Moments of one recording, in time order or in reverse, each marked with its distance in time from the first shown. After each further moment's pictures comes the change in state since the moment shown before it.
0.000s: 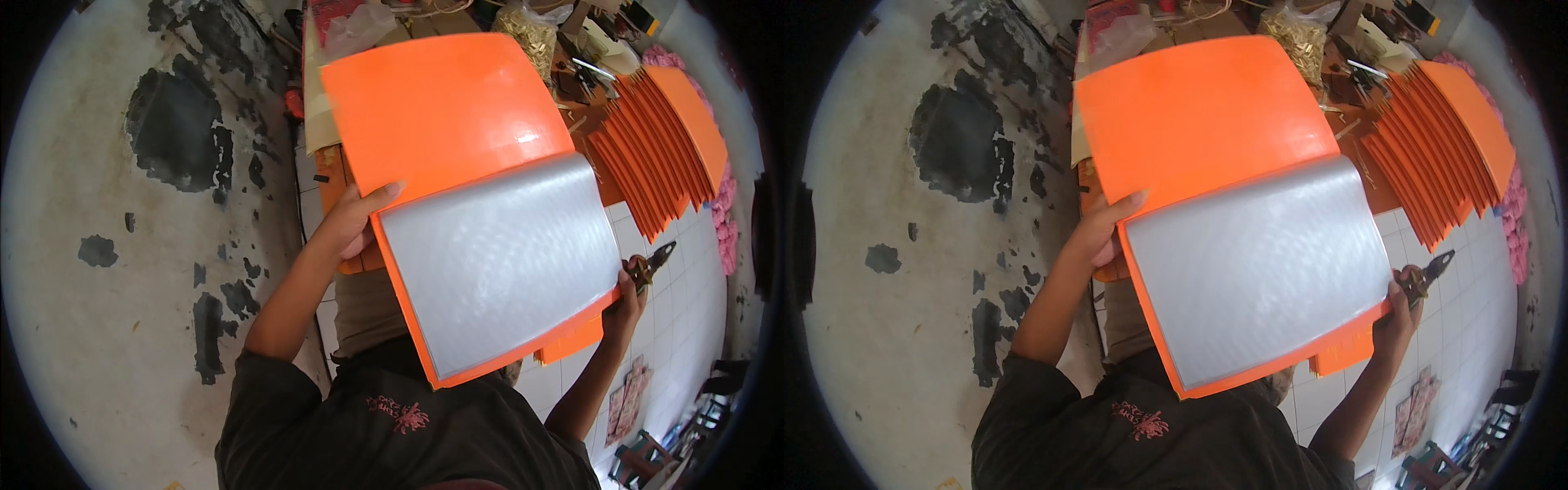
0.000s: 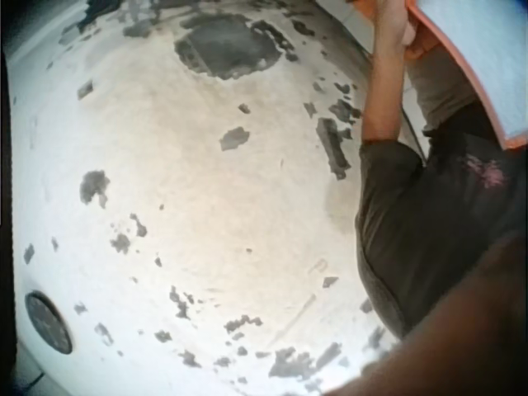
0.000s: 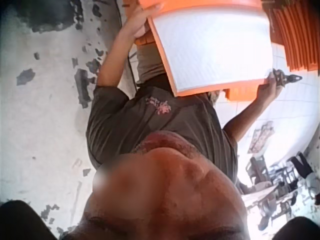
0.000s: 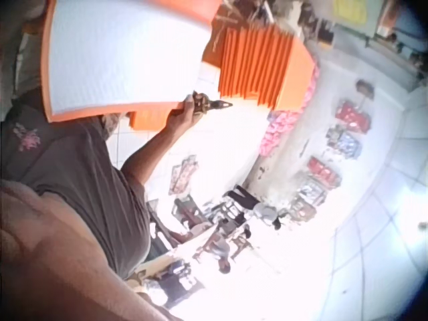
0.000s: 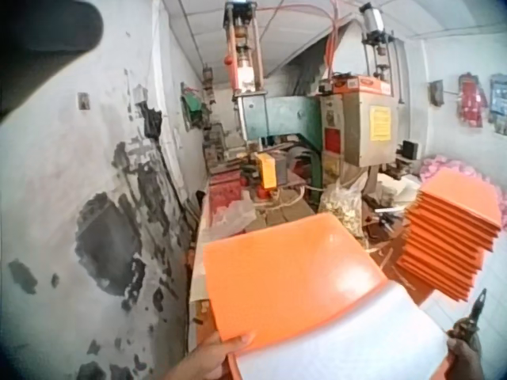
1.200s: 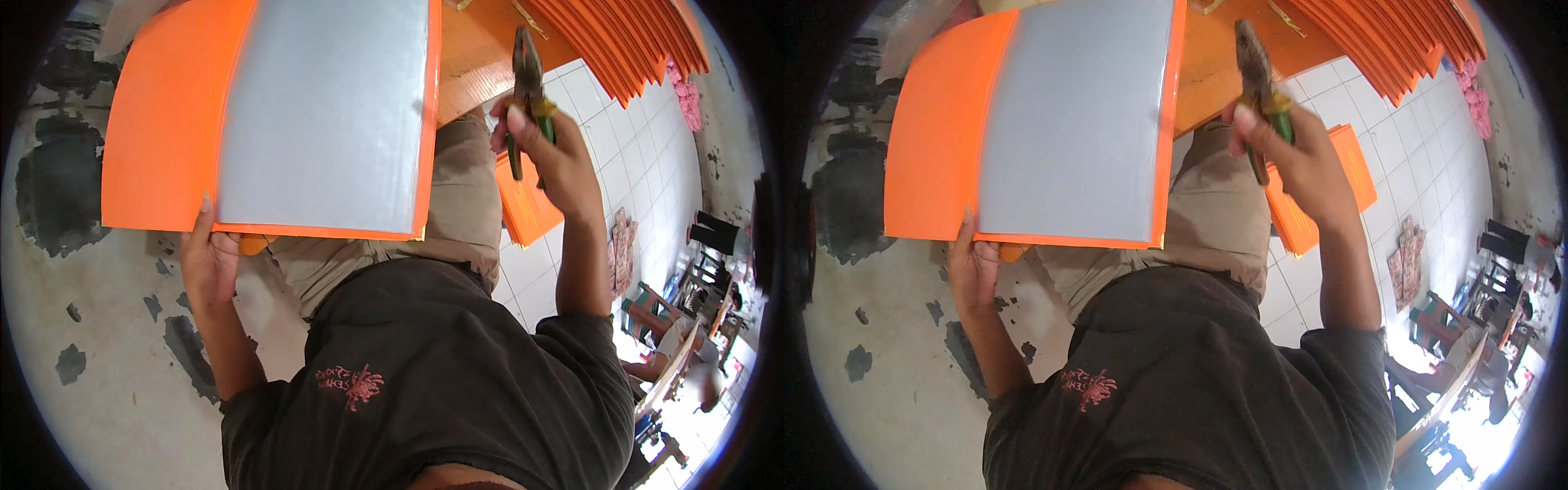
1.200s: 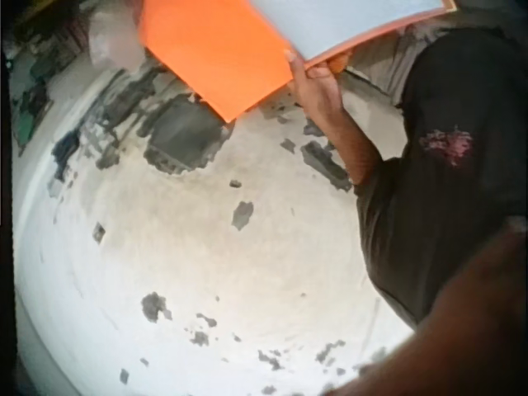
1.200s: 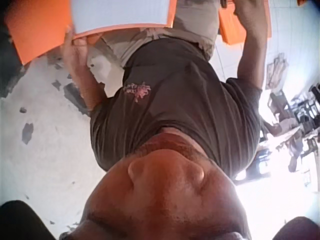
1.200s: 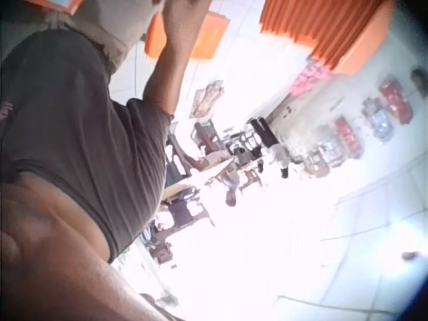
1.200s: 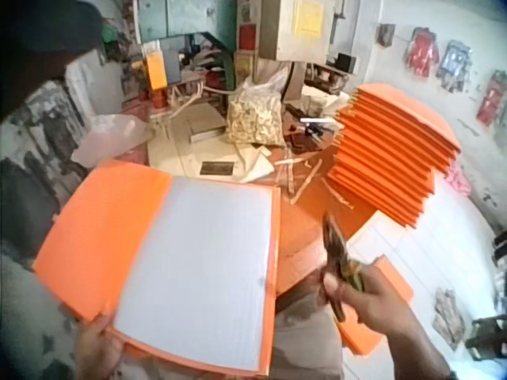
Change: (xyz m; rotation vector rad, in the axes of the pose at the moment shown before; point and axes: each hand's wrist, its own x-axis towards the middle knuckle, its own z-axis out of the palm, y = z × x) left_hand -0.065 -0.020 -0.076 -0.047 0.330 0.054; right_hand 0.006 -0.034 0.128 -0.366 -0.527 0.238
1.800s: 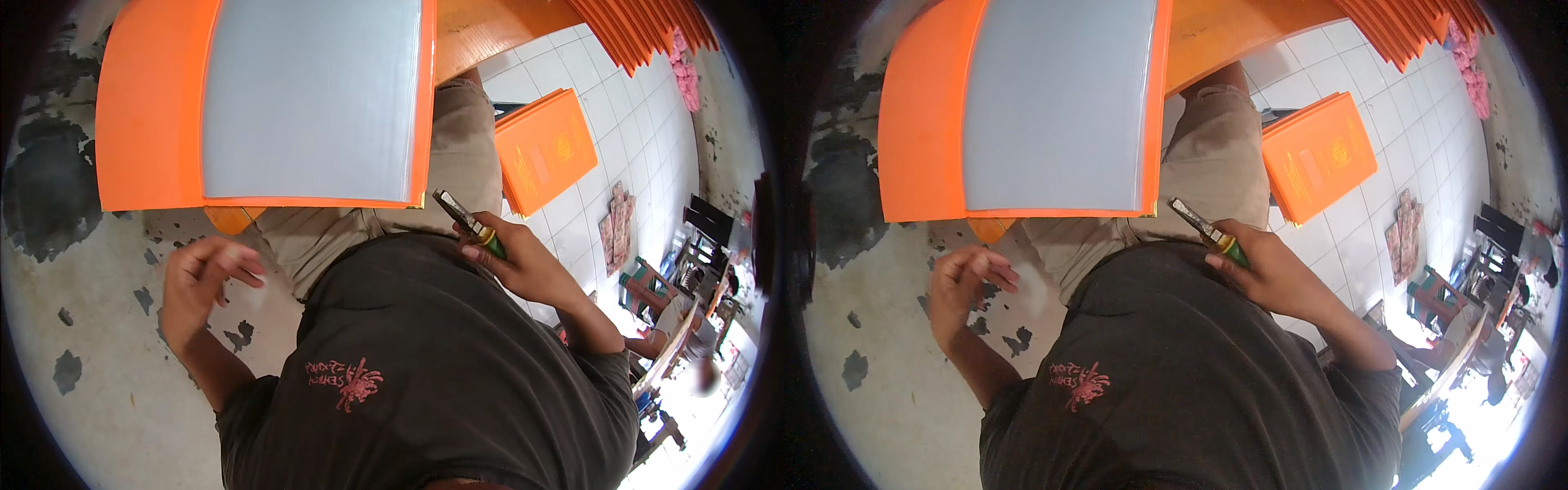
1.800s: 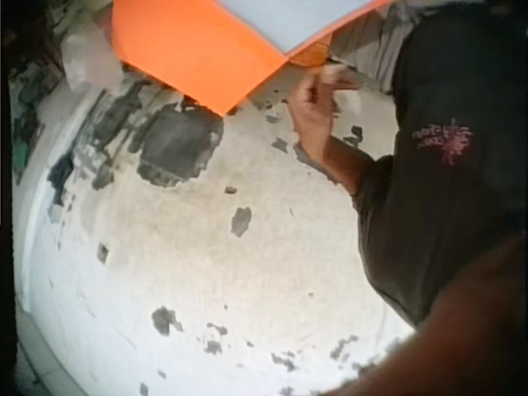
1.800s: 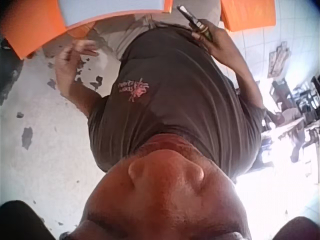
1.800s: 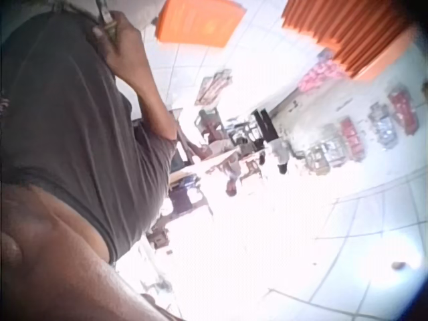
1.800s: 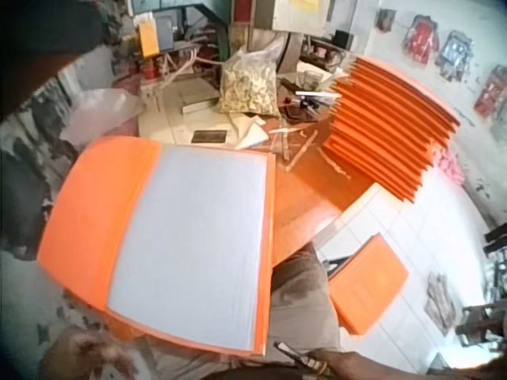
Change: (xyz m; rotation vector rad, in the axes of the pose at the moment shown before) left_hand -0.047 0.051 0.006 0.946 -0.434 -0.268; right_hand -0.129 0.028 0.044 -0.266 -0.398 0.357
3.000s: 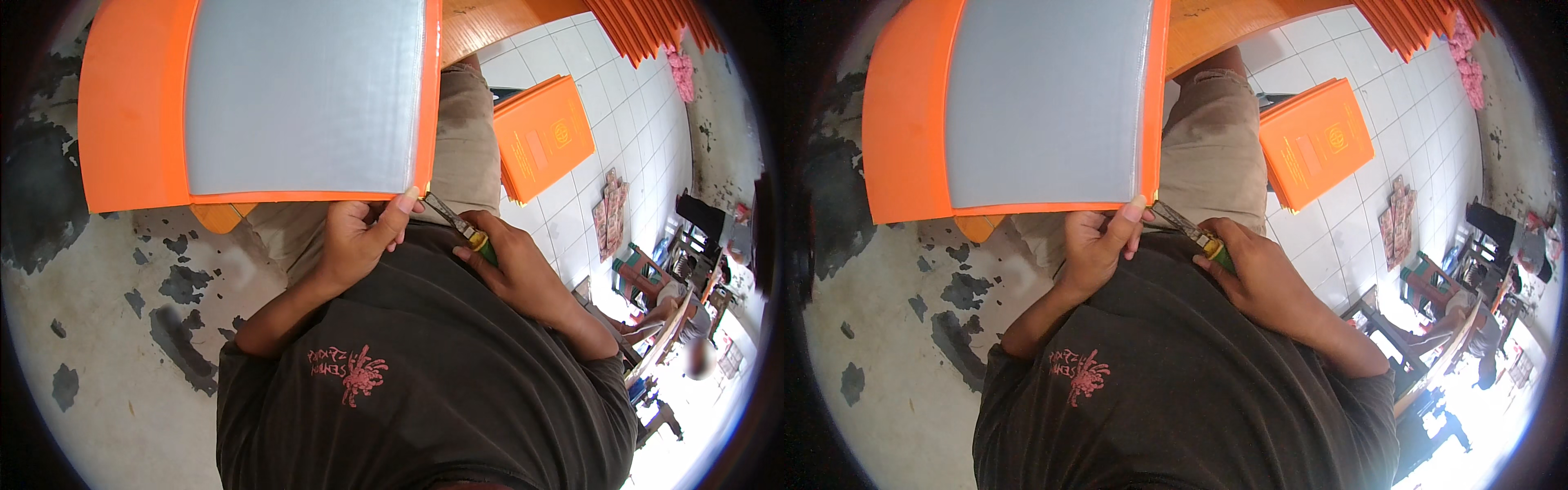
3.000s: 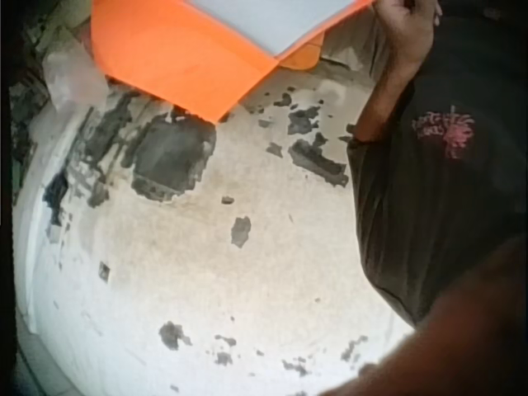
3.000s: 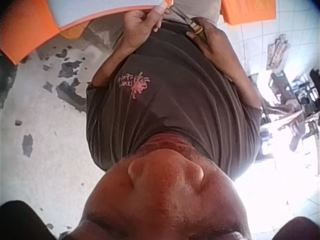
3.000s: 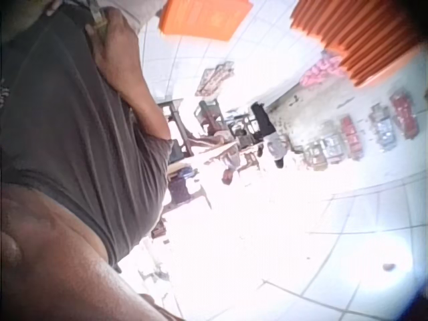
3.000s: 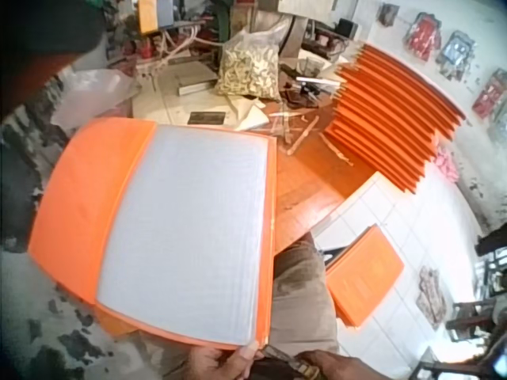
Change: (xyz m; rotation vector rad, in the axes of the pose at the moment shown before) left_hand 0.083 -0.003 0.196 -0.649 -0.111 0.257; right_hand -0.006 -0.022 0.027 -0.151 0.121 -0.021
